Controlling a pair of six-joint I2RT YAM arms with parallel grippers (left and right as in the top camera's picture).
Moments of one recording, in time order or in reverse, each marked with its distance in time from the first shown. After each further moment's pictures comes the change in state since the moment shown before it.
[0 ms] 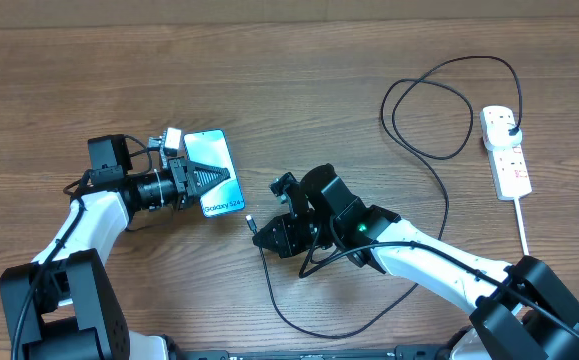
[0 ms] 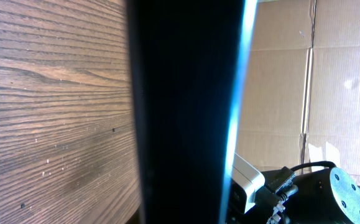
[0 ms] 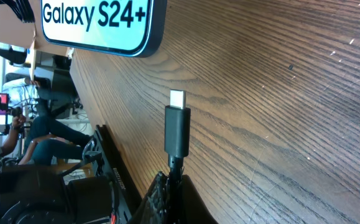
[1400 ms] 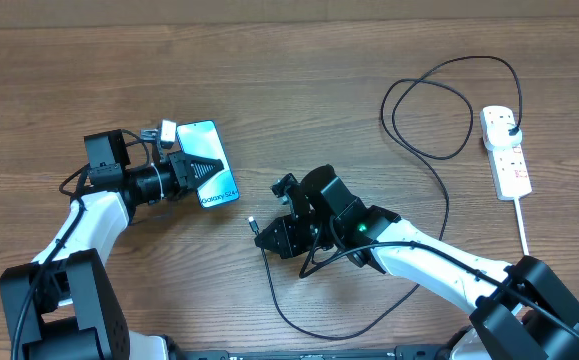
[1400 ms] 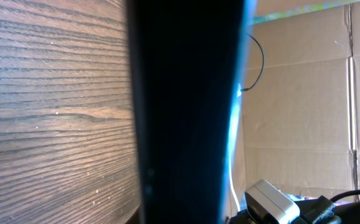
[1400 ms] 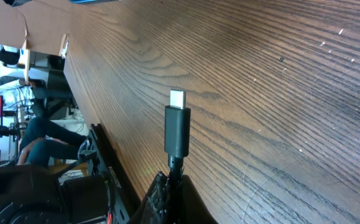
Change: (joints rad) left arm 0.000 0.000 -0.001 0.125 -0.137 0.000; right arm 0.000 0.000 0.000 -0.026 0.012 0.001
